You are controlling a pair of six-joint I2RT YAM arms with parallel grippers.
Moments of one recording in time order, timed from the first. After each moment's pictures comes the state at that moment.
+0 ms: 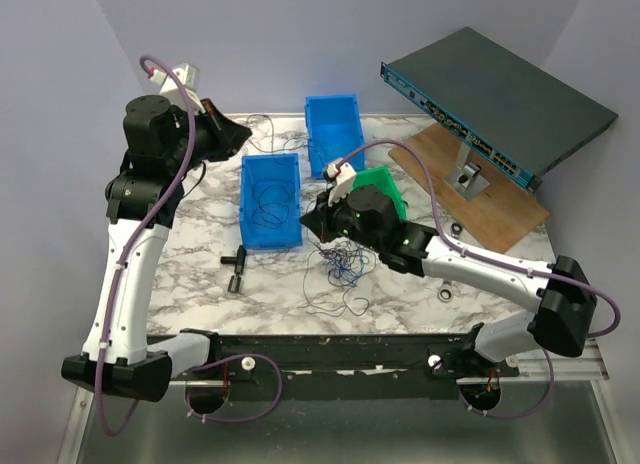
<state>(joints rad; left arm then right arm) -0.17 1.20 1.57 -0.55 0.41 -0.48 0.99 1.41 1.05 0.08 0.11 0.32</state>
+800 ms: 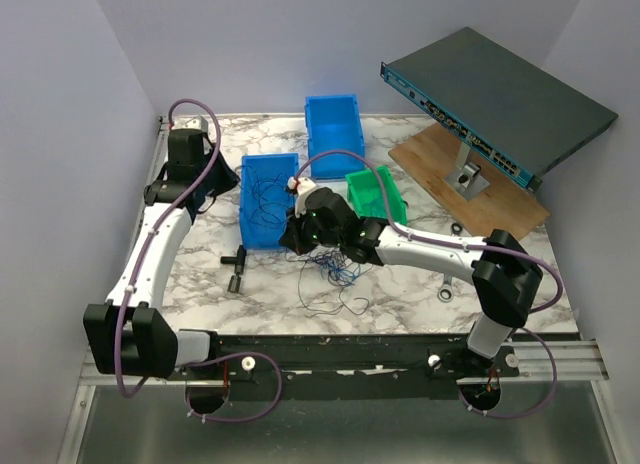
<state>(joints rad) -0.07 1.27 1.19 -0.51 0.13 -0.51 1.01 1.73 1.22 0.01 -0.06 0.38</state>
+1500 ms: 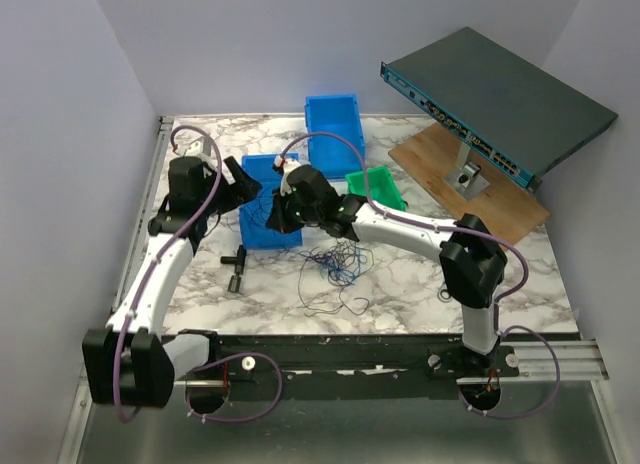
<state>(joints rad) -0.07 1.21 0.95 -0.28 0.25 -0.55 0.96 1.93 1.49 -0.12 -0.10 0.44</state>
